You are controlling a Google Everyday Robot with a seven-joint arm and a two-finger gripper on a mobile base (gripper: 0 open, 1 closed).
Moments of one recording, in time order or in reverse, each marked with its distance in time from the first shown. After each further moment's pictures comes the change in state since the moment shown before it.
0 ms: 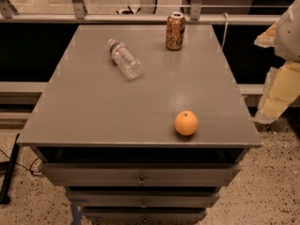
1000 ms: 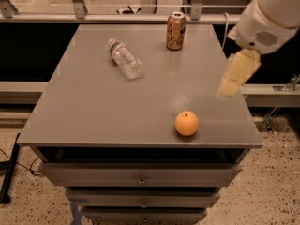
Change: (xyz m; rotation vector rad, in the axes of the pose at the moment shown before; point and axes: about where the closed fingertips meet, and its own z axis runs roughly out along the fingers) arm -0.042 -0.050 0.042 0.014 -0.075 0.073
